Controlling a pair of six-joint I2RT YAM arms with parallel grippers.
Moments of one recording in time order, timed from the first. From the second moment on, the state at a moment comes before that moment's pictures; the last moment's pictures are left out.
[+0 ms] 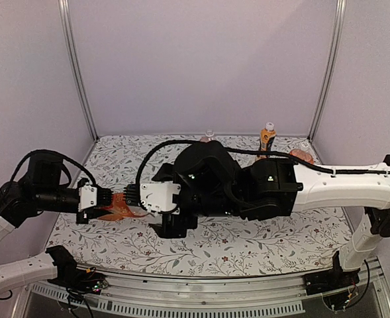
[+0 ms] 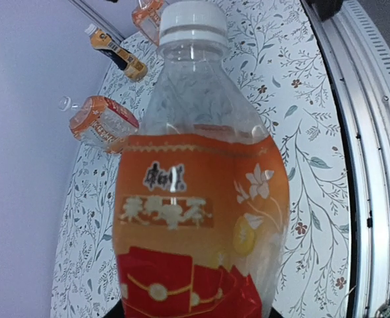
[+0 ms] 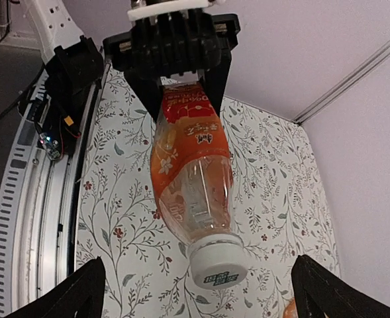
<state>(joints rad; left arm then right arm) -0.62 0.63 0.78 -0.79 0.40 0.91 1.43 1.72 1.63 -0.44 0.27 -0.55</state>
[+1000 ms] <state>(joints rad) -0.62 0.62 0.73 -0.59 0.18 0.87 1.16 1.82 1.73 -0.40 -0.23 0.66</state>
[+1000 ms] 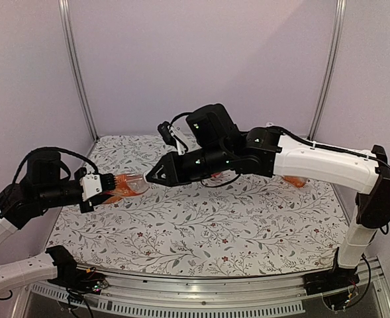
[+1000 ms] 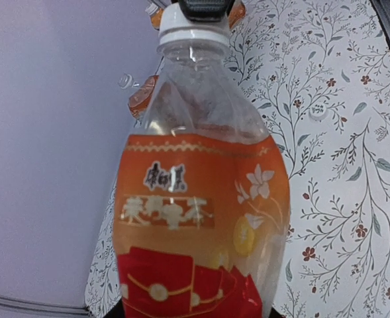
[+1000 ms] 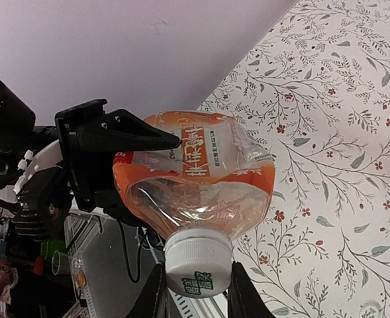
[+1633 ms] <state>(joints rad) -0.62 0.64 0.79 -0.91 0.60 0.96 1.55 1.69 1.55 -0.44 0.36 -0.88</state>
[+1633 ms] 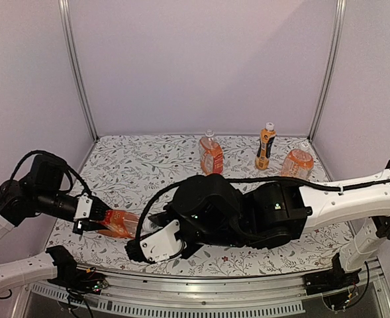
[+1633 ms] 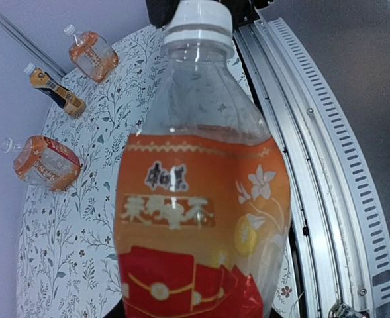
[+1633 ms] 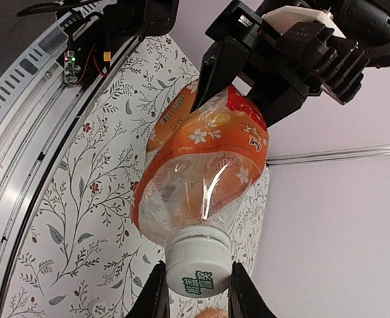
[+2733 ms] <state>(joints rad) -0.62 0.61 0.72 -0.60 0.24 0.83 1.17 1.77 1.66 -0.37 -0.08 0.61</state>
